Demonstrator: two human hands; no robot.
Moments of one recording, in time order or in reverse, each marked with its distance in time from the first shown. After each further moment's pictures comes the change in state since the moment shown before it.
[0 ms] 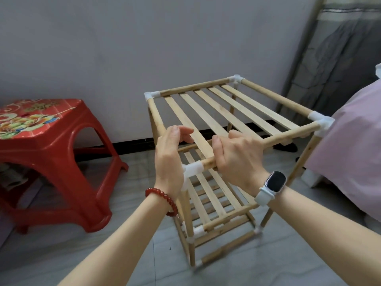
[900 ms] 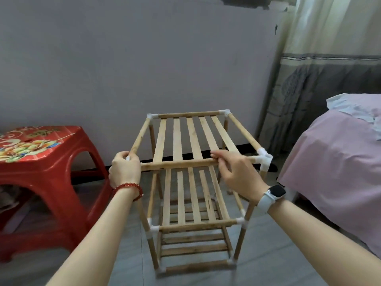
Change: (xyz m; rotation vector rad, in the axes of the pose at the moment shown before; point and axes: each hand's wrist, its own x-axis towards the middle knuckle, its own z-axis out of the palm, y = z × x) left_hand 0.042 -0.002 -0.054 0.569 0.420 -0.255; right_hand -0.016 0.031 -0.060 0.344 -0.166 0.101
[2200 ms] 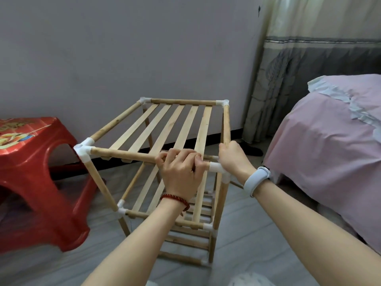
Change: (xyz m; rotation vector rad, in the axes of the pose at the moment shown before) left_hand -0.115 0.001 0.075 0.071 0.024 1.068; right_hand 0.004 0.008 -0.001 0.146 -0.107 0.862
